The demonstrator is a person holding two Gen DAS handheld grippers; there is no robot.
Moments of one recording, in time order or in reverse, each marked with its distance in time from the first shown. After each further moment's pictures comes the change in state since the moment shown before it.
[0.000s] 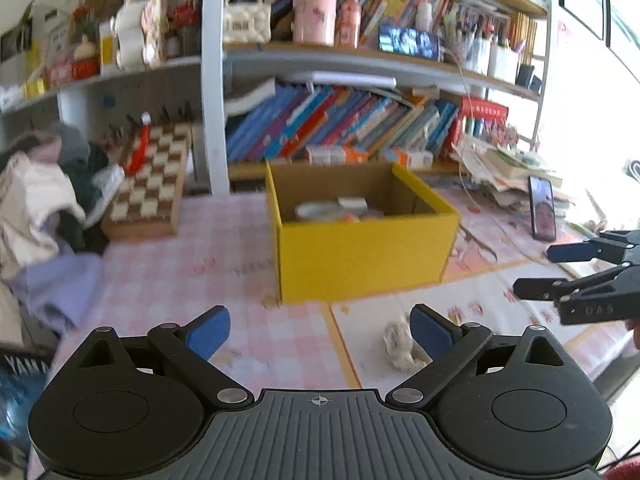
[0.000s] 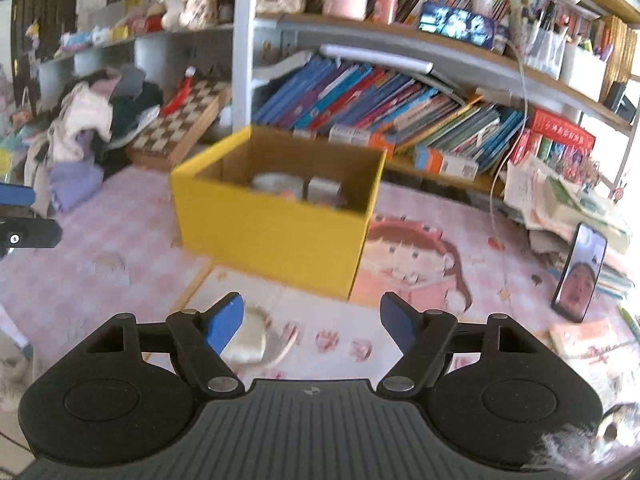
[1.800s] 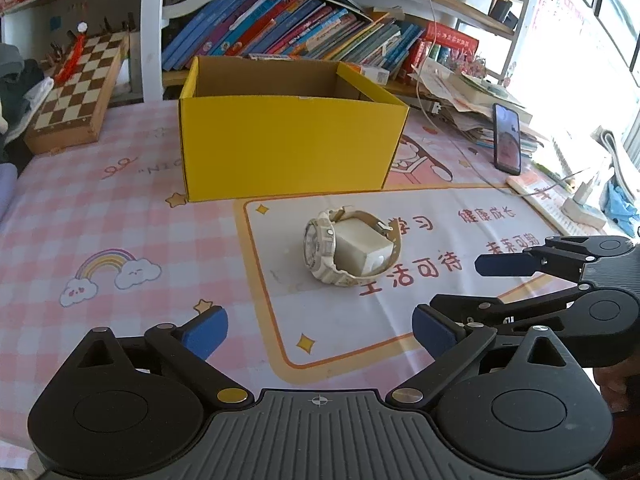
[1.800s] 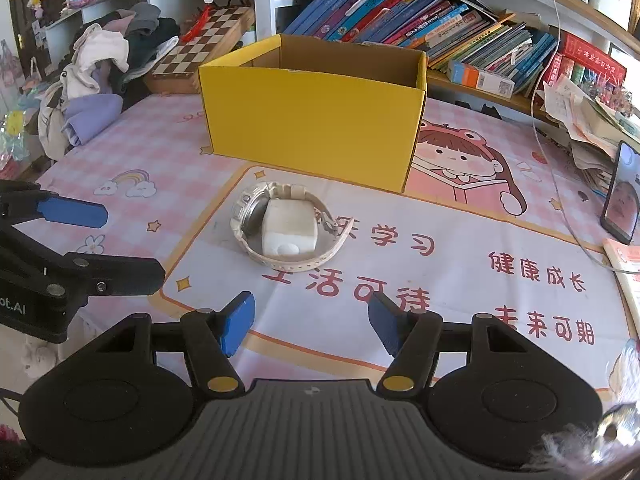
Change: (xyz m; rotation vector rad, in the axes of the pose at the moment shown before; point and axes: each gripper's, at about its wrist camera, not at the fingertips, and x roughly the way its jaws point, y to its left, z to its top) left arm 0.056 -0.040 -0.042 -0.039 0.194 -0.138; right arm 0.032 0.022 -0.052 0.040 0.164 0.073
